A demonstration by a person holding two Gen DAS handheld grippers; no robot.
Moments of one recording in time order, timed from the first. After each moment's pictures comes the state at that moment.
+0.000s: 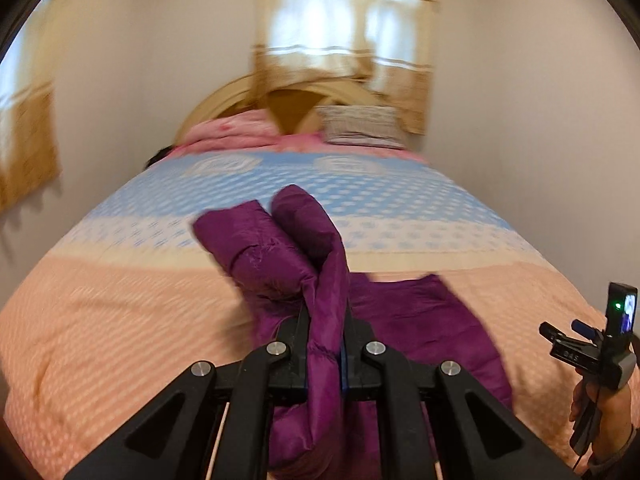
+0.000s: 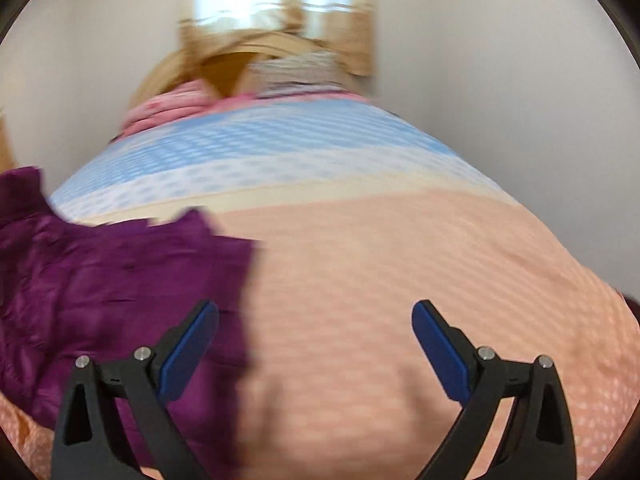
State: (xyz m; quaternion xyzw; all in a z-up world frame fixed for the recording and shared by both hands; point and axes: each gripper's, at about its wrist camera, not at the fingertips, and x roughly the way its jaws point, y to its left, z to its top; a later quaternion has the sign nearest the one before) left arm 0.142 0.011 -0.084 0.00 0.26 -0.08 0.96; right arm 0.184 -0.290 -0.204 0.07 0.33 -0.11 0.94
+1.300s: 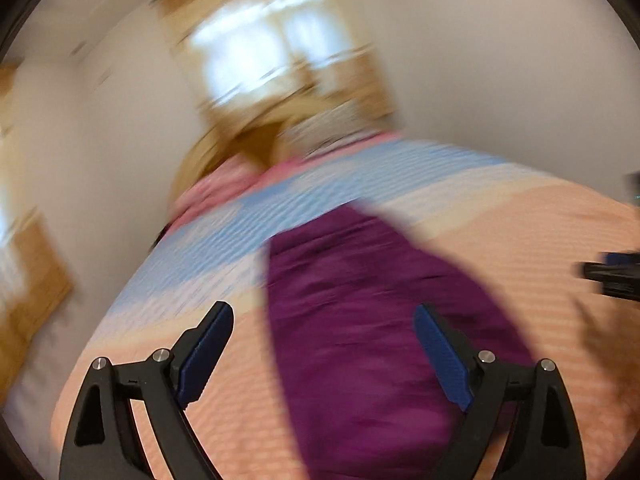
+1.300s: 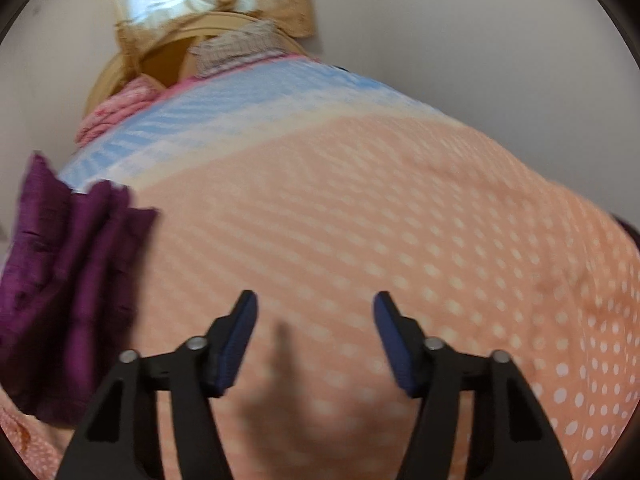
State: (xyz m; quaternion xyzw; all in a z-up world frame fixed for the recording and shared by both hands) left arm 0.160 -0.074 -0.112 0.16 0.23 -0.02 0.96; right arm 0.169 -0.327 -0.205 0.12 0.37 -0.10 0.91
